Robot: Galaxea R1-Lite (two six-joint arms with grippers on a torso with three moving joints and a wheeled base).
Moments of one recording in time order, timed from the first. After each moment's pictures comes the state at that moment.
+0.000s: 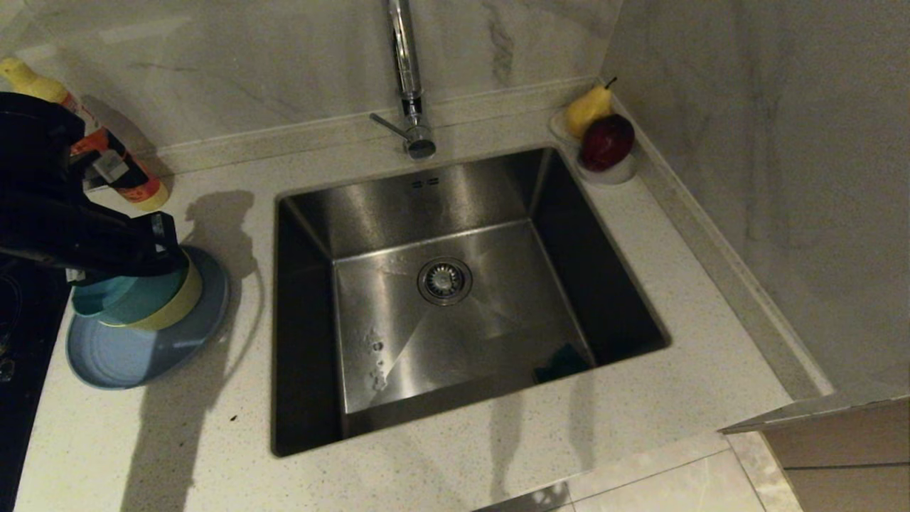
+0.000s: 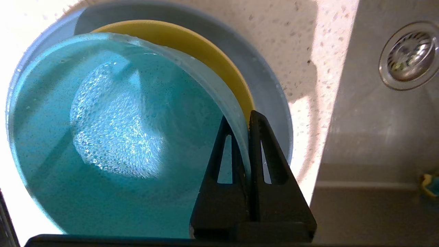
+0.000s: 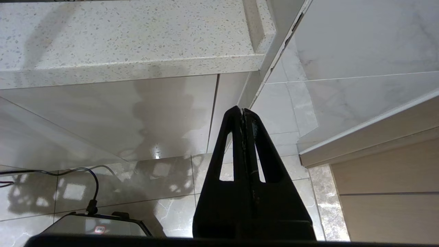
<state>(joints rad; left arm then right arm) 0.18 1.71 -1.49 0.44 -0.09 -0.17 0.00 0.00 0.00 0.00 0.03 -0.09</state>
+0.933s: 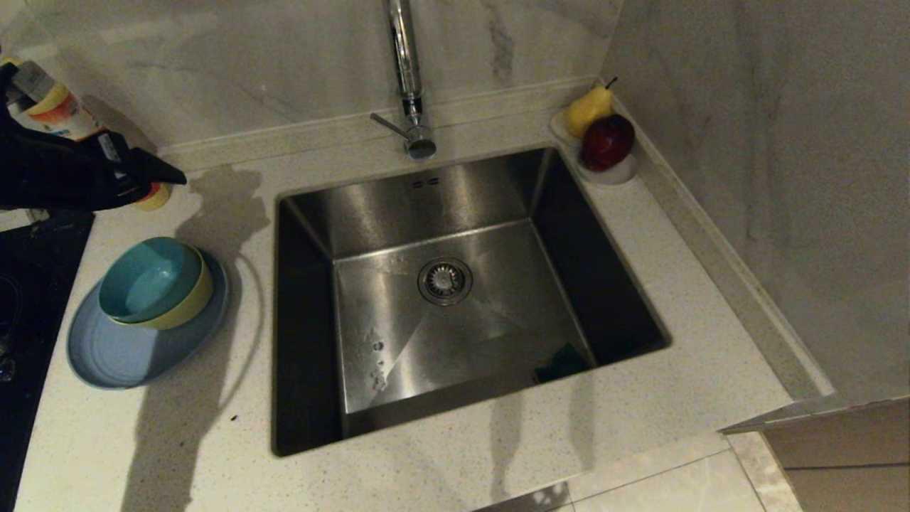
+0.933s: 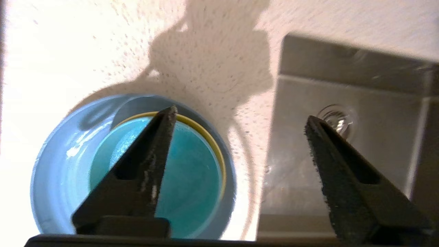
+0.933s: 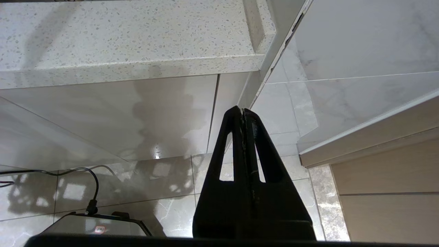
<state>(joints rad) 0.19 1.62 -1.57 0.33 -0.10 -0.29 0.00 0.00 0.00 0.00 0.03 -0.09</state>
